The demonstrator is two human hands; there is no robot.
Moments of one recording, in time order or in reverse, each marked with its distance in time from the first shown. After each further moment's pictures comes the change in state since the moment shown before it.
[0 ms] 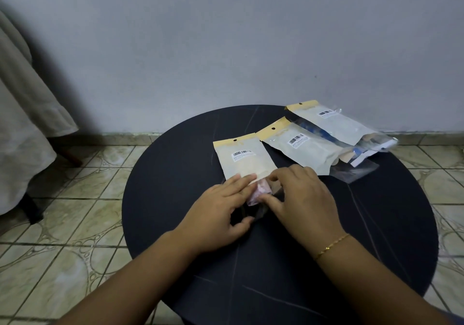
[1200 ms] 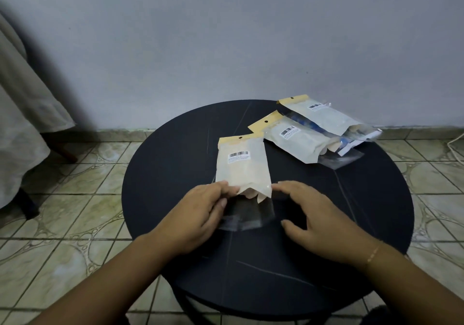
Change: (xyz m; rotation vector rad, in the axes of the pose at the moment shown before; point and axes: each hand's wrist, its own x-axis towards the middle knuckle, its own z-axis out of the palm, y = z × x) left_hand -0.037 0.018 -0.028 -0.241 -0.052 -0.205; right_hand -0.046 0.030 -0.038 0.288 -0.490 -0.047
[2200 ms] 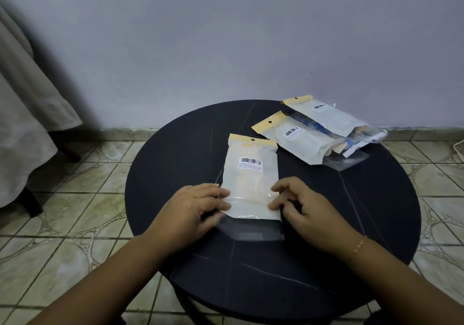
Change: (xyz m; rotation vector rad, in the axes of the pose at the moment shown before) left_hand -0.001 -0.032 0.001 0.203 0.156 0.250; right_hand 0.021 0.000 0.016 0.259 0.123 0.016
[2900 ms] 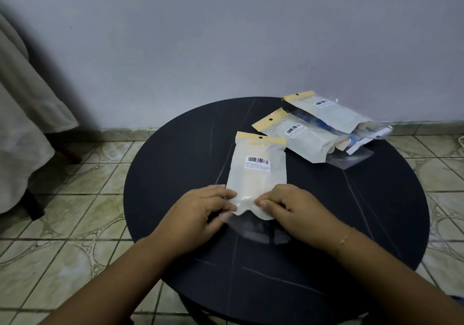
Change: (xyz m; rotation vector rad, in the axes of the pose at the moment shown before) left_hand 0.008 0.012 0.001 -0.109 -0.113 -0.079; right_hand 0.019 -0.017 0.009 -0.134 -0.151 0.050
